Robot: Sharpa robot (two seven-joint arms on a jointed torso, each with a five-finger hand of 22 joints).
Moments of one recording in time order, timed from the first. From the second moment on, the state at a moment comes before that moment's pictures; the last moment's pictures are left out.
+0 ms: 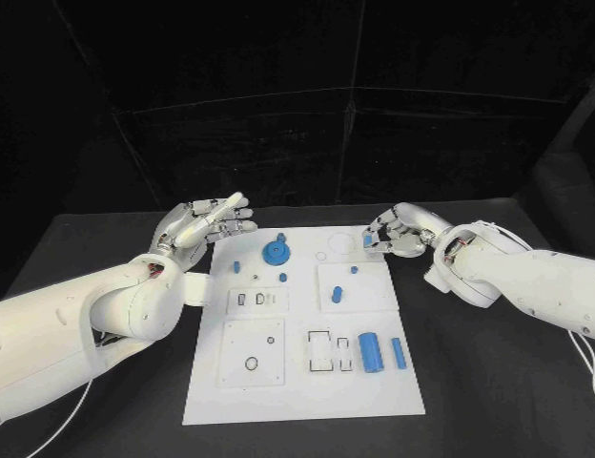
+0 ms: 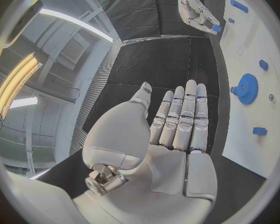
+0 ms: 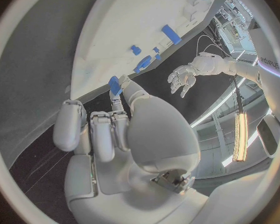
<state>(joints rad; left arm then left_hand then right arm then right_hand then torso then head) 1.15 -0.84 0.00 1.54 0.04 -0.34 0.50 1.26 0.10 -0.03 0.06 0.07 0.95 0.23 0.09 0.07 1.04 0.18 0.11 0.07 1.08 0.14 0.14 0.20 0.17 0.82 0.25 0.31 0.12 1.17 -0.87 -0.01 1.36 -1.14 -0.37 0.09 1.38 0.05 0.20 -0.03 0.15 1.01 0.13 0.23 0.07 1.46 0.04 1.47 1.31 1.47 -0.03 1.54 1.31 0.09 1.37 0.08 1.41 1.14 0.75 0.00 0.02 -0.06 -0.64</state>
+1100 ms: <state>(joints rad) 1.16 -0.84 0.00 1.52 0.04 -0.34 0.49 1.26 0.10 -0.03 0.06 0.07 0.95 0.23 0.09 0.07 1.04 0.18 0.11 0.07 1.08 0.14 0.14 0.20 0.17 0.82 0.25 0.31 0.12 1.18 -0.58 -0.01 1.52 -1.35 -0.31 -0.31 1.34 0.03 0.24 -0.02 0.16 1.01 0.13 0.20 0.06 1.45 0.04 1.44 1.31 1.47 -0.03 1.54 1.31 0.09 1.37 0.08 1.41 1.13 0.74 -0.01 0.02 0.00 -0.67</state>
